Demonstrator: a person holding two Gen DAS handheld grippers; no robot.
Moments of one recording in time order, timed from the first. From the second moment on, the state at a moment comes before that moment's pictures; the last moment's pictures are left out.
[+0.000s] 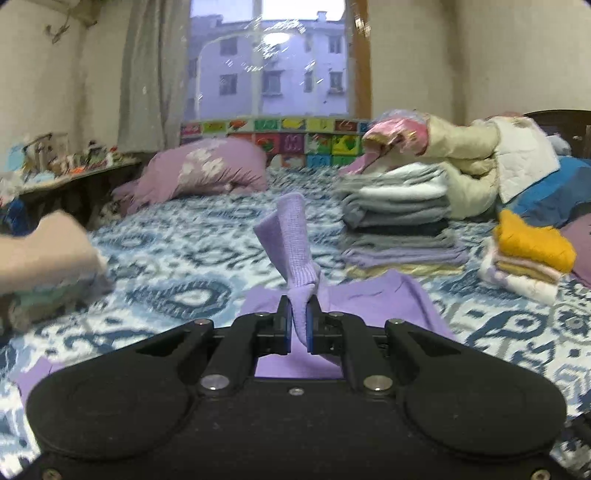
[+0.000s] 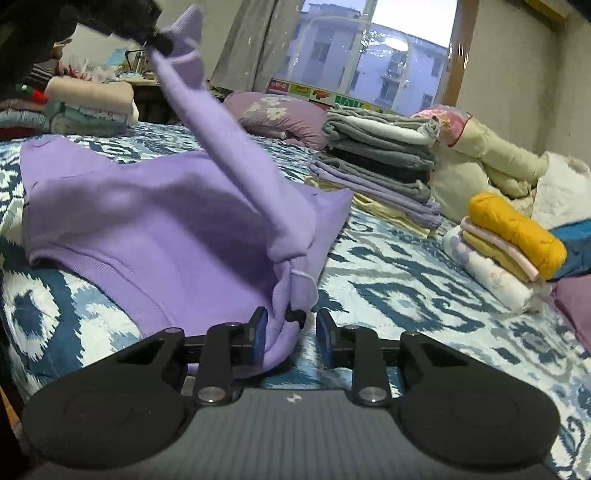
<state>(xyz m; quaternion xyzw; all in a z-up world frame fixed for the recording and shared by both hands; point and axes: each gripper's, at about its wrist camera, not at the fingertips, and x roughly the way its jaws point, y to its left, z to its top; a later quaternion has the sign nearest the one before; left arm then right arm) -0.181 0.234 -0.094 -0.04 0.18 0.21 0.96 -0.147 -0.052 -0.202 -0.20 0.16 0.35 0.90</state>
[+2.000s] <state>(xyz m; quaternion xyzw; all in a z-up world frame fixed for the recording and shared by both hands) -0.239 0.277 -0.159 -0.06 0.13 0.21 0.97 -0.155 -0.036 -0.186 -0.19 0.12 0.43 0.87</state>
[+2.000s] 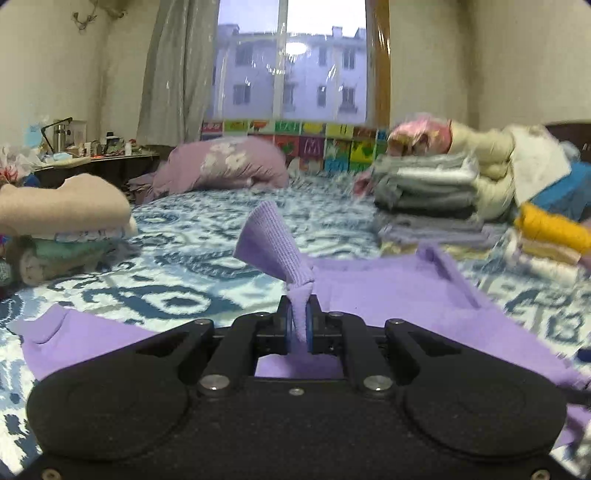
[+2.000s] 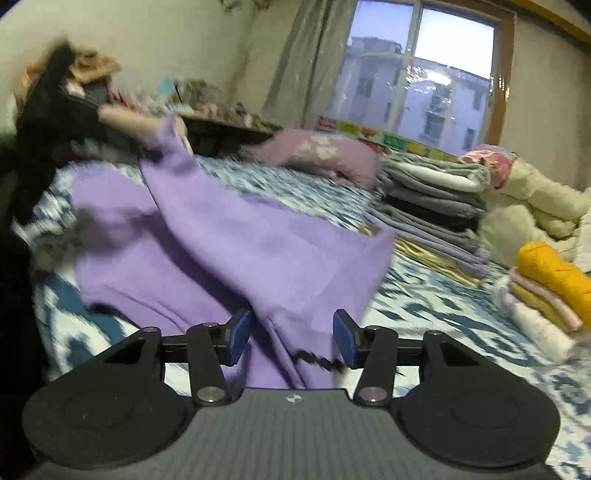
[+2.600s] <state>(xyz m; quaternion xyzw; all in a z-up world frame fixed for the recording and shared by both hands) -0.222 0.291 -0.186 -0.06 0.21 0.25 0.94 -0.154 -0.039 -0.206 -0.24 0.17 0.40 0.87</state>
